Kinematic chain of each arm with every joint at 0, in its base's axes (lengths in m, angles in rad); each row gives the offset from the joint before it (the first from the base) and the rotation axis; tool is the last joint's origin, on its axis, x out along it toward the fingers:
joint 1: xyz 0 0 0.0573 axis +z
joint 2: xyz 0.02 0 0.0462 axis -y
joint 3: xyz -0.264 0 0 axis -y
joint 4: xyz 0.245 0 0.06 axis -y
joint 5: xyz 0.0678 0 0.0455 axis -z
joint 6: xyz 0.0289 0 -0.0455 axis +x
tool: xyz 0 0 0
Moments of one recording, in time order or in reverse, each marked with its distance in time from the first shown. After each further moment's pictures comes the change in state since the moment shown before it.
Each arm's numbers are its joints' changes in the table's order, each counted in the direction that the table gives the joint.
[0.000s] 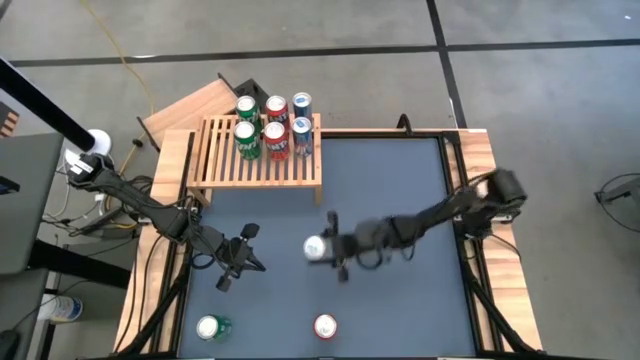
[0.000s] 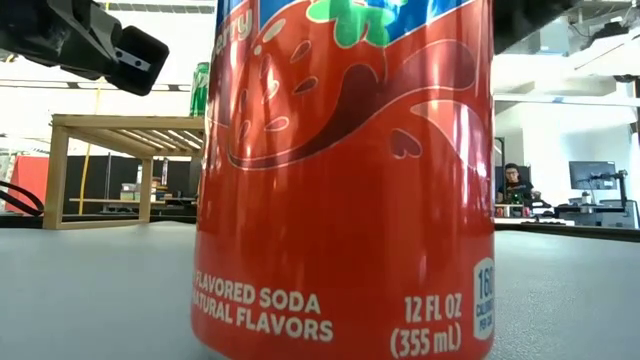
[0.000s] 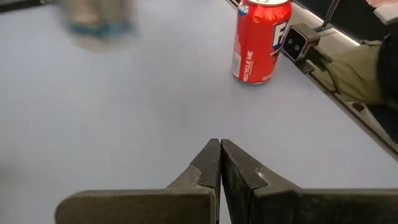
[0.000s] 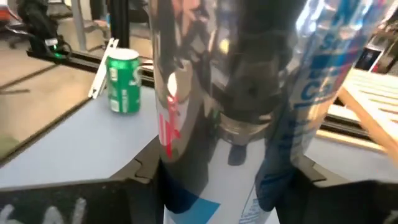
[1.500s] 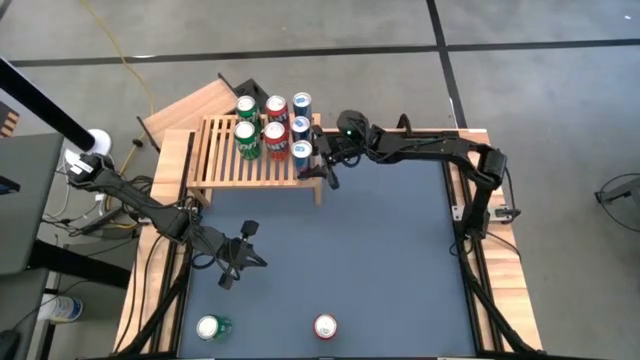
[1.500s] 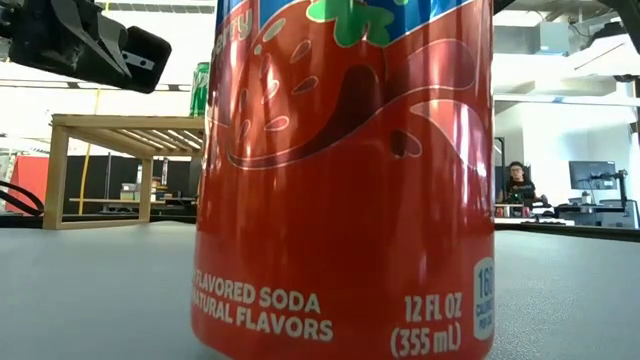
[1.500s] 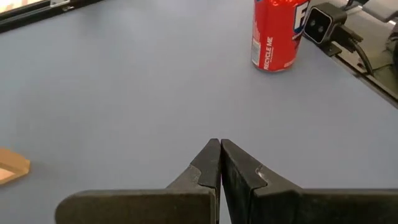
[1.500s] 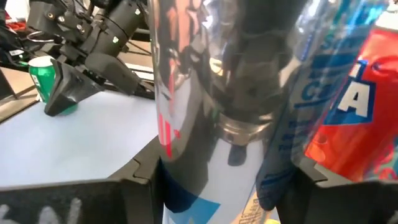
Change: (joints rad) left arm 0.000 0.000 0.000 -0.028 -0.072 0.091; right arm -0.641 -0.104 0.405 -0.367 -0.746 -0.090
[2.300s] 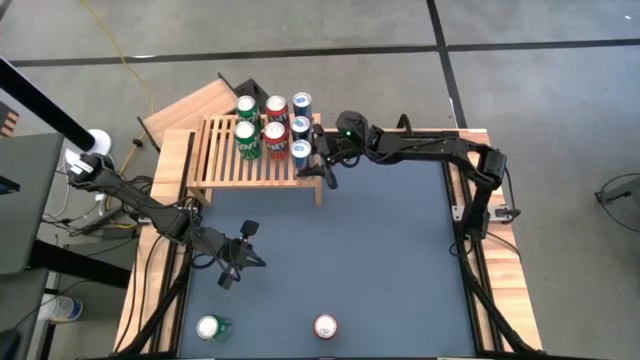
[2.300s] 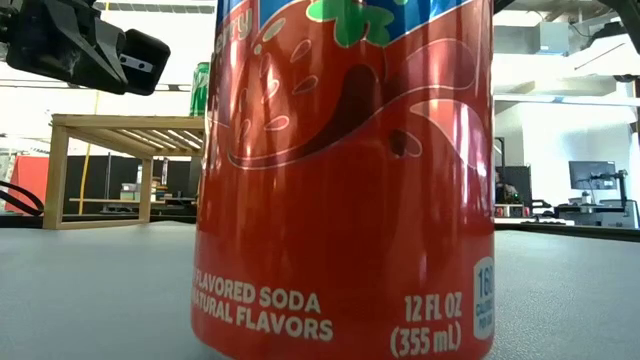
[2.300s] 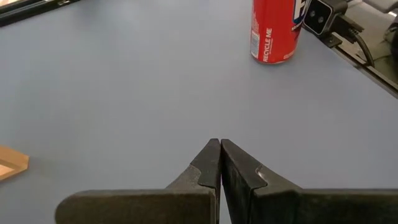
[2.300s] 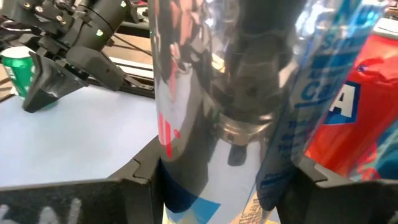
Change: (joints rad) left arm 0.000 0.000 0.000 -0.022 0.004 0.007; right arm 0.007 0.000 0.000 -0.009 0.064 -0.034
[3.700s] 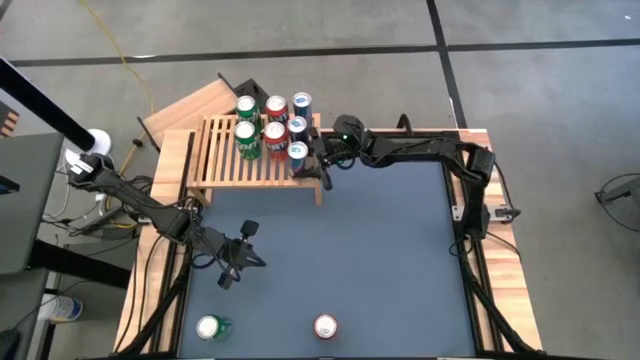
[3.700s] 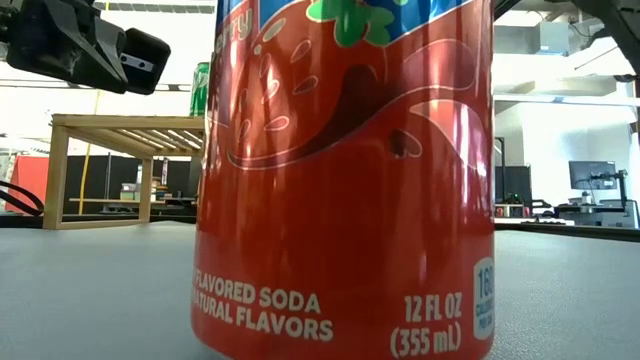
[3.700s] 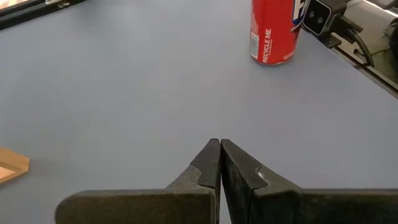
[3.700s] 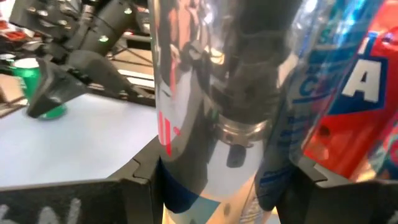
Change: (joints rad) left arm 0.000 0.001 0.000 0.002 0.001 0.007; right arm -0.020 -0.088 -0.022 0.191 -0.063 0.055
